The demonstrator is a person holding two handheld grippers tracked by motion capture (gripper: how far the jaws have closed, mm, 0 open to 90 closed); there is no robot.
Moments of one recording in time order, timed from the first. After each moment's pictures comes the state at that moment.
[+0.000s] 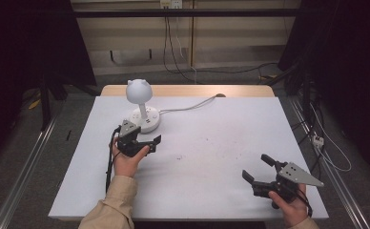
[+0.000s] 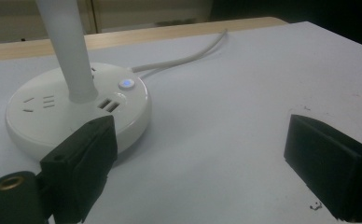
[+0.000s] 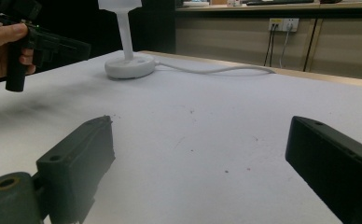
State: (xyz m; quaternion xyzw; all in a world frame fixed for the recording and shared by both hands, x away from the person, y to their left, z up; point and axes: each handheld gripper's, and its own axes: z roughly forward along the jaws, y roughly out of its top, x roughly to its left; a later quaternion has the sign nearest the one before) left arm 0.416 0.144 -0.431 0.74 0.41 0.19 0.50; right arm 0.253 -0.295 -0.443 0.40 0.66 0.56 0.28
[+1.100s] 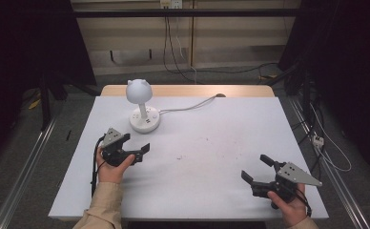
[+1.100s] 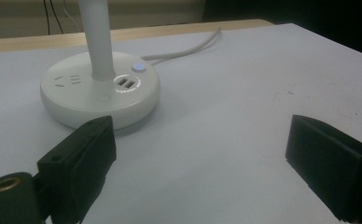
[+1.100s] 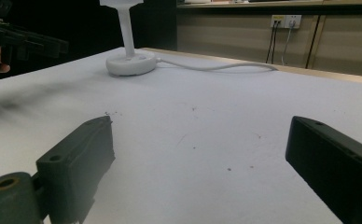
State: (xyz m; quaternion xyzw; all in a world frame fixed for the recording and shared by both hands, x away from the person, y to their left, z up) left arm 0.389 0.183 -0.430 0.74 0.40 0.18 0.52; right arm 0.254 -0.293 -0.444 0.40 0.67 0.56 0.28
